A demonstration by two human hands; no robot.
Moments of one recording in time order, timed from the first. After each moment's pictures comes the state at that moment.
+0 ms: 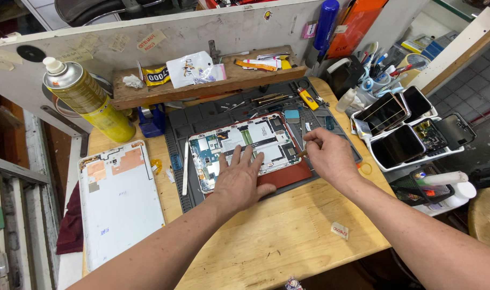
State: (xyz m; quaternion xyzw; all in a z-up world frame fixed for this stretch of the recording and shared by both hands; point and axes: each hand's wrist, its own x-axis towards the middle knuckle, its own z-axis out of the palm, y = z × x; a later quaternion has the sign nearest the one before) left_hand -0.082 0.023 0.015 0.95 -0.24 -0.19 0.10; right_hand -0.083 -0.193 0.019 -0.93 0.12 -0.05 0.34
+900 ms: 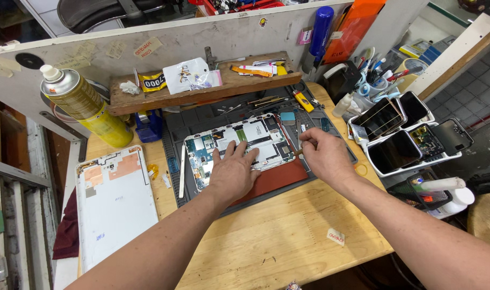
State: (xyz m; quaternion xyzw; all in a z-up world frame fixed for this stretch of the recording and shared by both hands) left_hand -0.054 0.019 0.002 0.96 -0.21 -0.14 0.12; right_hand -0.069 -0.206 0.016 -0.94 0.09 -0.05 0.34
